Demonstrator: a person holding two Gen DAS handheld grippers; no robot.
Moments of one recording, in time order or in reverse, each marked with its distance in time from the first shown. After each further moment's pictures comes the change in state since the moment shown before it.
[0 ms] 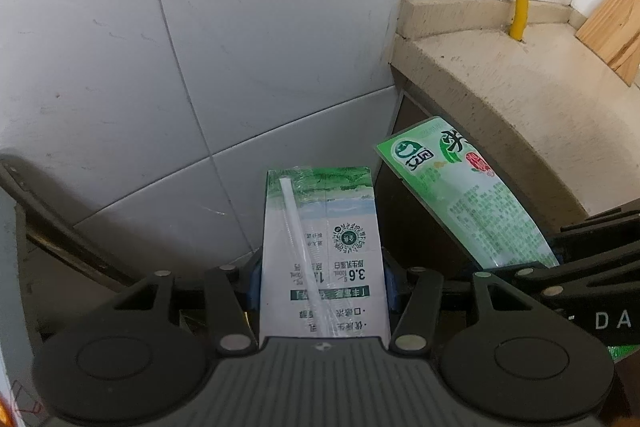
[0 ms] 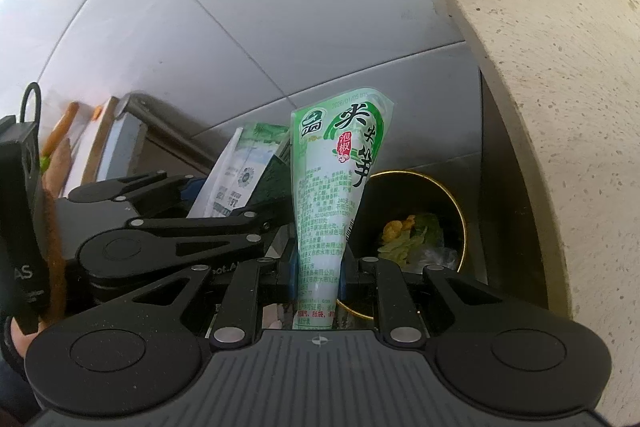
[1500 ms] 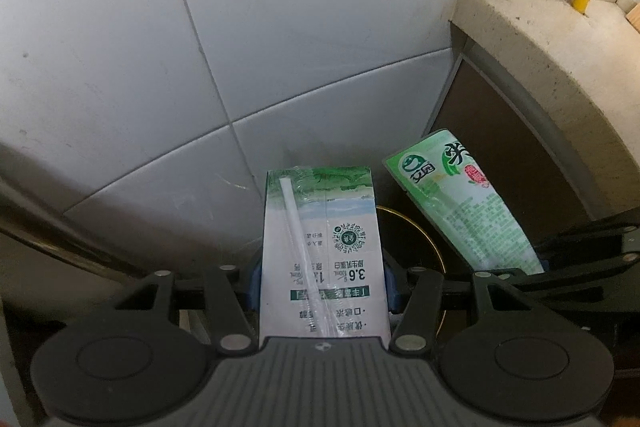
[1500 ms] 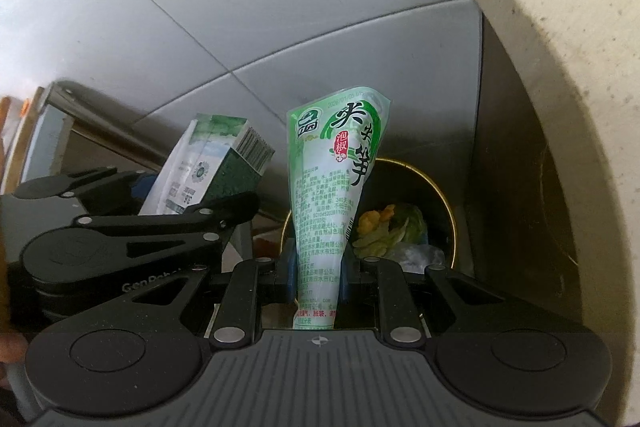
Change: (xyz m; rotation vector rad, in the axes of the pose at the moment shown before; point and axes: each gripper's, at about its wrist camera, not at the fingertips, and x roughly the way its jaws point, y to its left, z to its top) left arm 0.057 0.017 0.008 -0.033 0.115 0.072; right arm 0.074 -0.013 0.018 0.016 0.090 -0.064
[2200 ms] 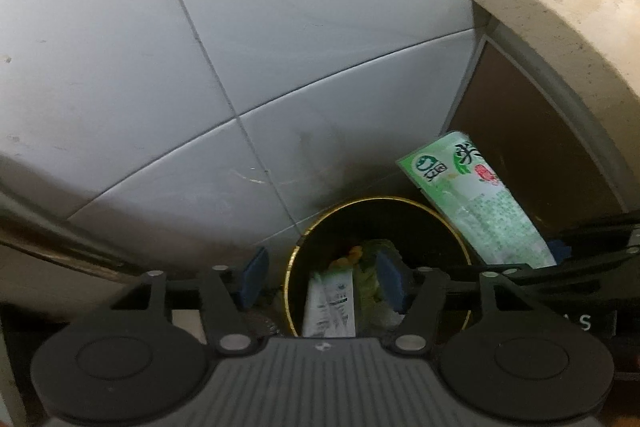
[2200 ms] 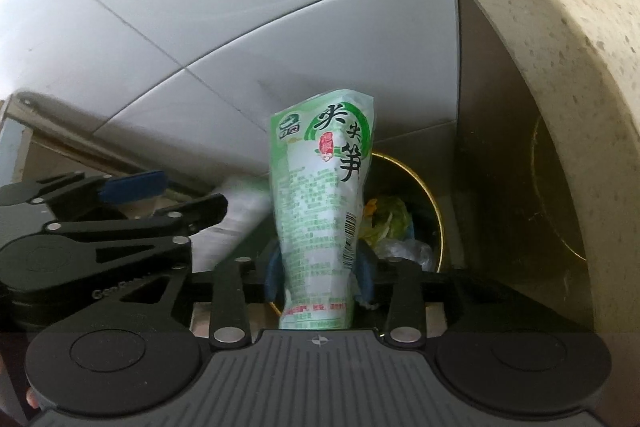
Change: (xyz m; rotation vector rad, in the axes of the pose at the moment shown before) left arm 0.018 -0.002 0.004 0.020 0.036 0.078; right arm 0.026 -0.016 0.003 0.059 0.009 -0.031
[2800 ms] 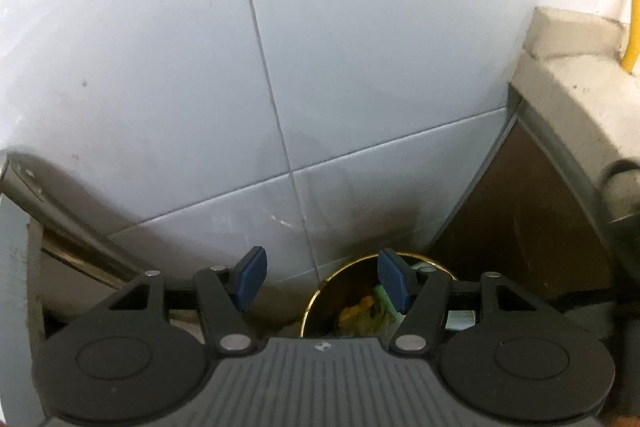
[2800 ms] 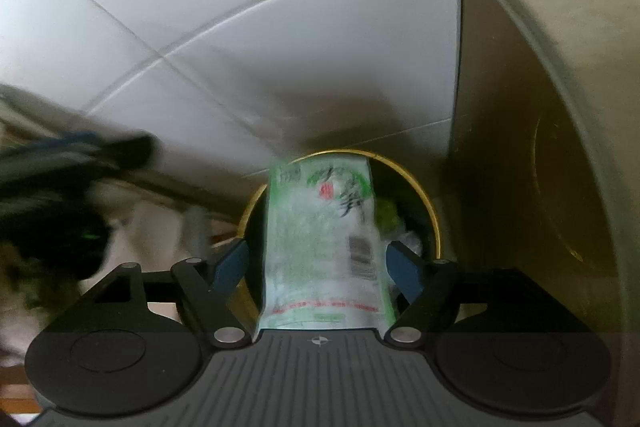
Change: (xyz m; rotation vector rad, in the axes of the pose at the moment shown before) left arm -0.024 0.023 0.012 -0.123 -0.141 0.023; right arm 0.038 0.000 0.001 -0.002 0.005 -0.088
